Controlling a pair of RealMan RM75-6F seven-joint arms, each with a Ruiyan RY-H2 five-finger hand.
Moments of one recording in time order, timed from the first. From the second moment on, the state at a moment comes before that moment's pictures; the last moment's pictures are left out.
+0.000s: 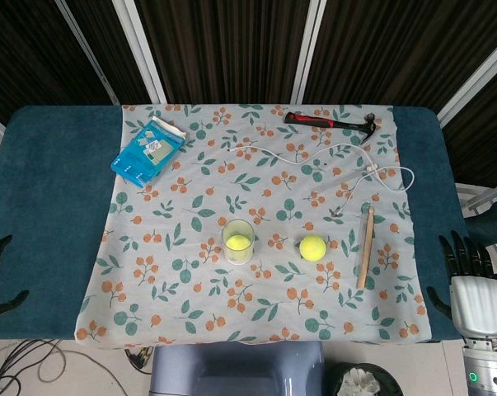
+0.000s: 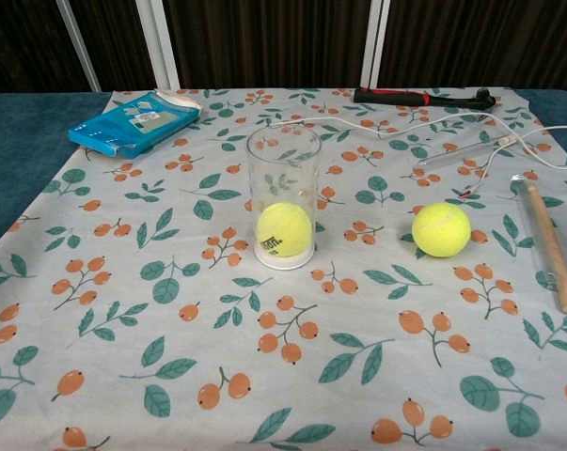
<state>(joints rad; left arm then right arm) -0.01 -1.10 -0.05 -1.68 1.50 1.58 0.17 0.03 -1.23 0.10 -1.63 -1.51 1.60 -0.30</state>
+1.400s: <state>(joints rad) 0.02 -1.11 -0.05 -1.70 1.51 1.63 0.19 0.24 -0.96 0.10 -1.97 -1.46 1.17 -0.10</state>
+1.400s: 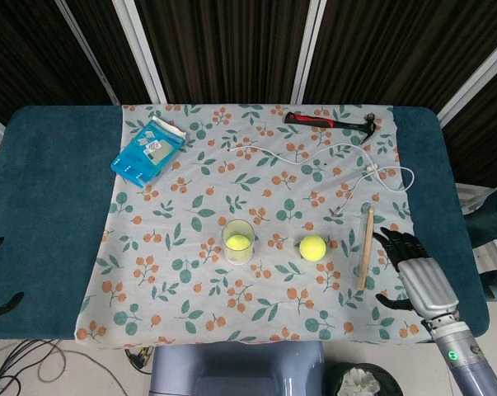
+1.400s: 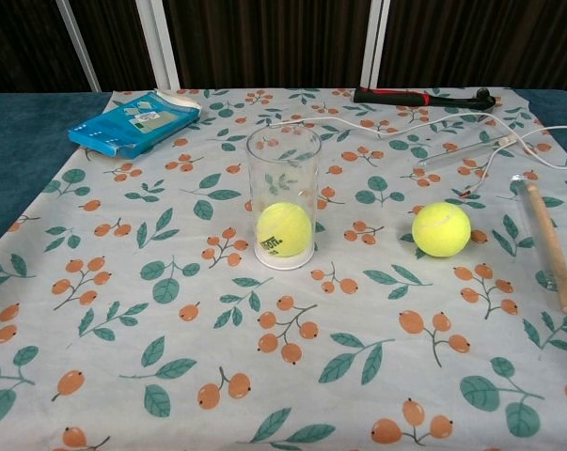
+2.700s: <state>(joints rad) 0.00 -1.13 -0.06 -1.69 1.48 1.60 0.23 0.53 -1.50 0.19 -1.64 -1.01 1.07 -0.39</state>
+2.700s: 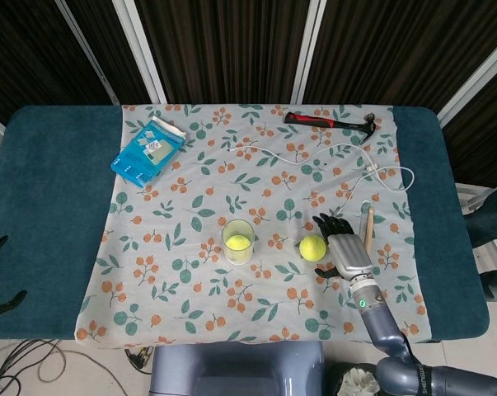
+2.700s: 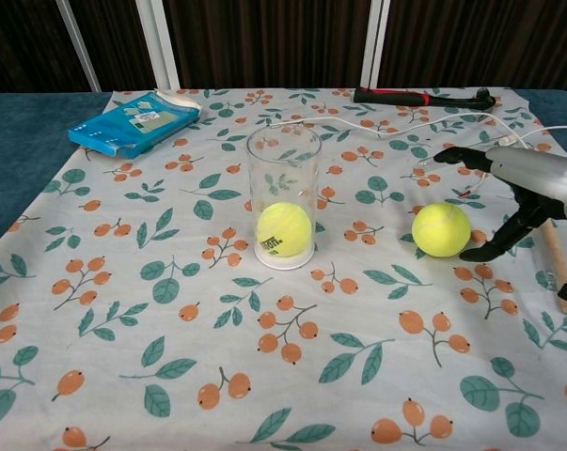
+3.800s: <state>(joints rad) 0.00 -1.12 -0.06 -1.69 1.47 1.59 0.22 0.57 -1.71 0.21 -1.41 -0.99 1.12 -0.44</state>
